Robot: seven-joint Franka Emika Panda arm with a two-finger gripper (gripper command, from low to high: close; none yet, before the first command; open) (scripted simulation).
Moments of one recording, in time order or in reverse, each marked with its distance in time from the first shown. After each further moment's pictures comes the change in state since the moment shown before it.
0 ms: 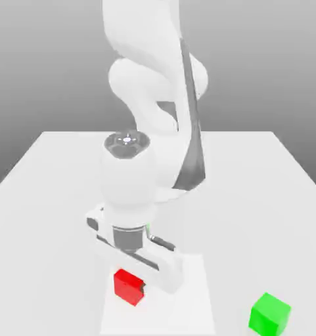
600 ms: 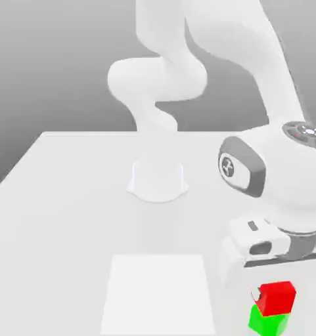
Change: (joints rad) arm 0.279 0.178 0.208 0.303 -0.170 -0.145 -0.158
